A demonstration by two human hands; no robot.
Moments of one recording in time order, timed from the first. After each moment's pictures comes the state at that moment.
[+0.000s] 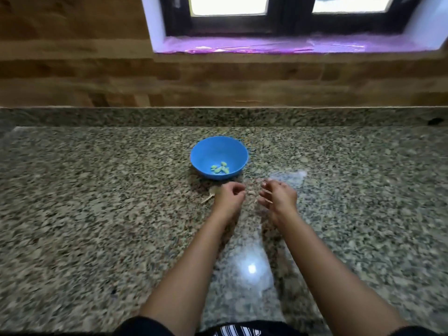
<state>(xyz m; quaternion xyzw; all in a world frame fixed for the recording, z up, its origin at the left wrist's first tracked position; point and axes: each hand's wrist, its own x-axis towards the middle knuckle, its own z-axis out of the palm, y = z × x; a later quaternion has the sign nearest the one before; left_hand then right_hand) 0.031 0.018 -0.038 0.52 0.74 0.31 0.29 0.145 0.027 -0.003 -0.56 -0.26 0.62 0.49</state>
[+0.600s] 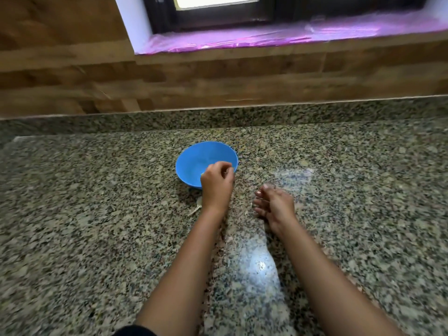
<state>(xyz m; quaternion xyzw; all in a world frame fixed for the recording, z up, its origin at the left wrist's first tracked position) 0.047 0.046 0.012 0.49 0.73 0.46 0.13 0.172 0.060 -0.018 -0.53 -0.25 0.67 0.45</state>
